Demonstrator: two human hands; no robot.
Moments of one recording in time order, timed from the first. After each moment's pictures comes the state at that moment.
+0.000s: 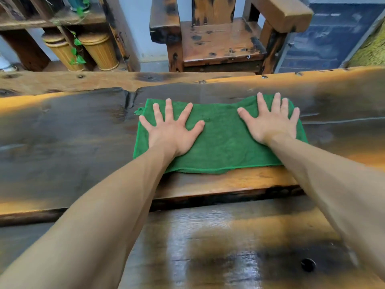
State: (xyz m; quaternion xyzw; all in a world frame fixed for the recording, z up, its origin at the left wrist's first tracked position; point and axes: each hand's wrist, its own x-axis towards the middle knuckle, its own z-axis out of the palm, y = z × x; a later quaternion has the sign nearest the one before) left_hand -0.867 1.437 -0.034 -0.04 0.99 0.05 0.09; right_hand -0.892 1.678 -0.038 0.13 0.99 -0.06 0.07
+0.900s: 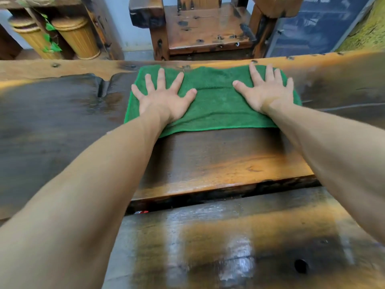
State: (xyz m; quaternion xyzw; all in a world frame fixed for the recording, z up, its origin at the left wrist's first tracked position) left_hand -0.933 1.459 -0.035 -0.02 0.99 0.06 0.08; right_hand -0.951 1.710 -0.037 0.10 0.99 -0.06 0.07
